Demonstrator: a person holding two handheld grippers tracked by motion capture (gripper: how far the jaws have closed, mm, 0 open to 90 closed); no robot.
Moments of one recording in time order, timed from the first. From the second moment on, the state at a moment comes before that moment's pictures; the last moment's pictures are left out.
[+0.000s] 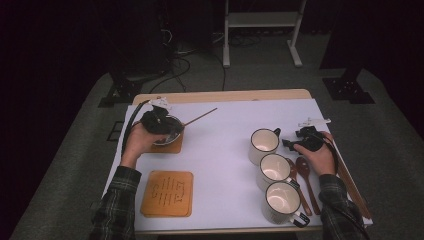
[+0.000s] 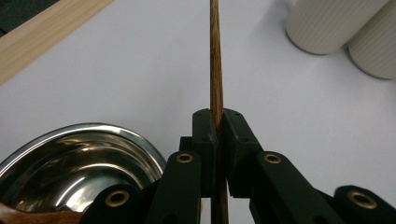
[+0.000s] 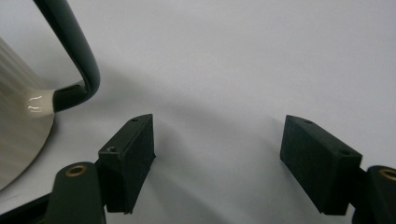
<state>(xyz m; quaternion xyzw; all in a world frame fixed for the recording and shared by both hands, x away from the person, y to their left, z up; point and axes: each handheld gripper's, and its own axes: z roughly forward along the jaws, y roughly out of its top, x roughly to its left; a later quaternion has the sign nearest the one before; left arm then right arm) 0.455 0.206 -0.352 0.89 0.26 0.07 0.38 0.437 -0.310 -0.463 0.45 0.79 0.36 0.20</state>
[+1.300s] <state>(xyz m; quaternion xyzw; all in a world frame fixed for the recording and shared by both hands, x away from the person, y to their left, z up) 0.515 0.264 -0.393 0.88 0.32 0.06 0.34 0.438 -0.310 -0.465 0.46 0.79 0.36 0.19</state>
